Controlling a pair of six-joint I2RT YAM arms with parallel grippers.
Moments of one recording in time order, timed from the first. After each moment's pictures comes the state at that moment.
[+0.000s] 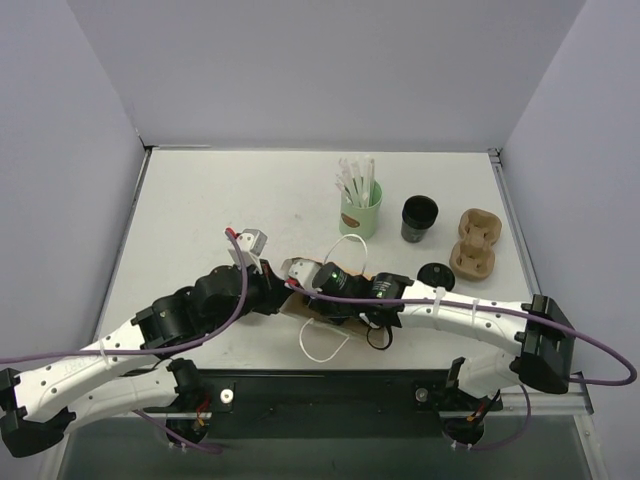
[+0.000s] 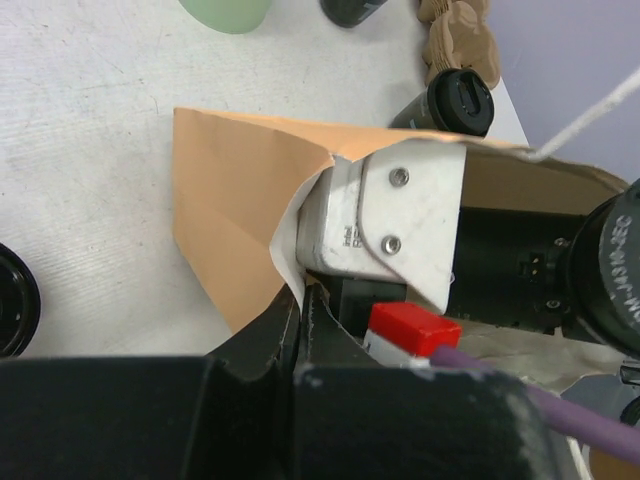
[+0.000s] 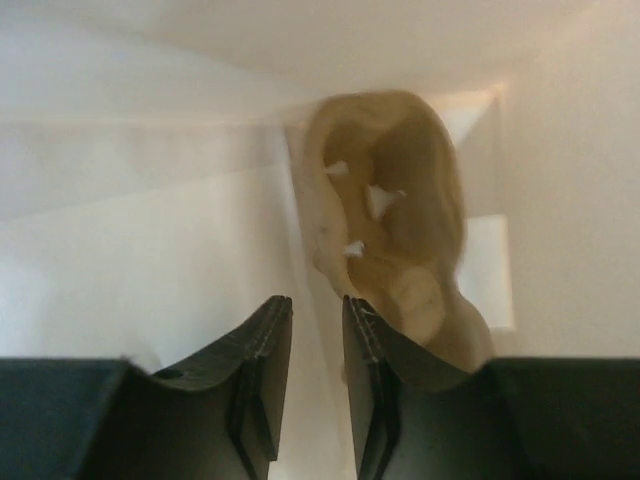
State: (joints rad) left arm -1.07 0.78 0.81 -0.44 -0.30 -0.74; right arm 1.14 1.38 0.96 -0.48 0.24 -0.11
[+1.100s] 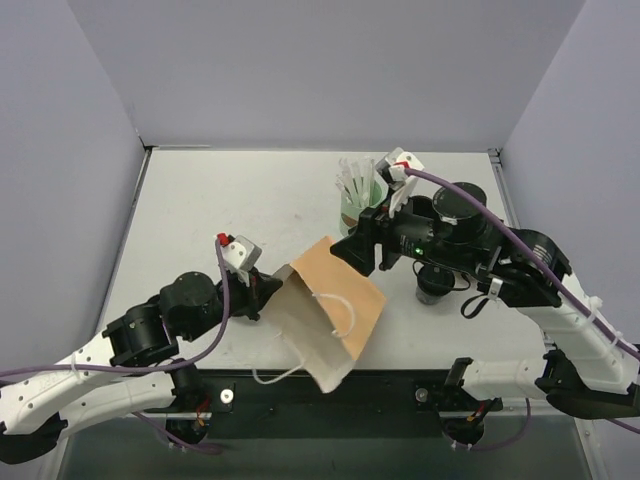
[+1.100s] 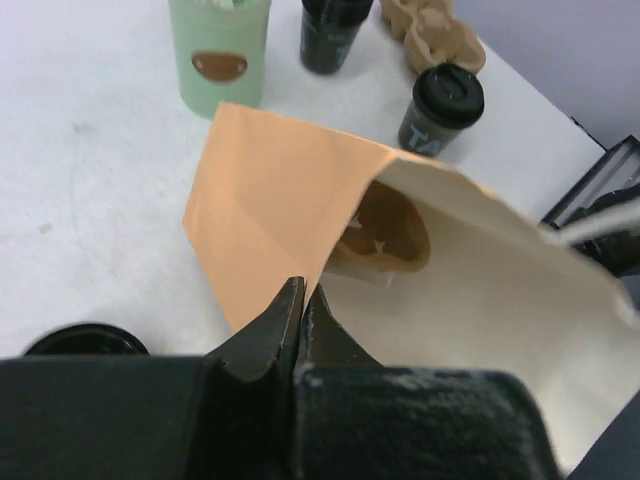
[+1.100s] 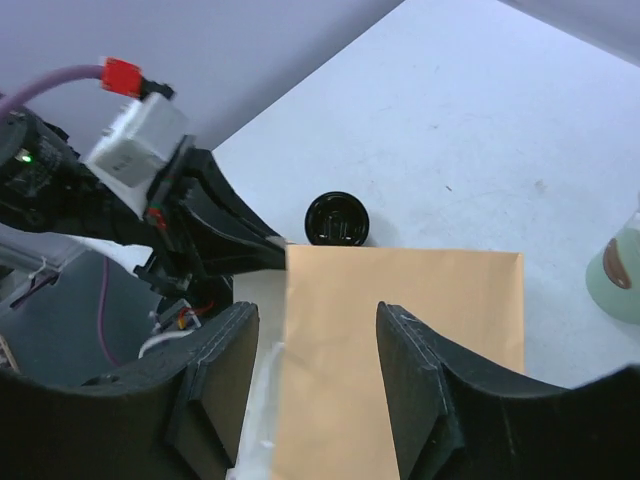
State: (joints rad) left arm -1.09 0.68 0.87 -0.48 -0.28 -0.35; right arm 1.01 1.20 1.76 -0.87 -0.01 0.27
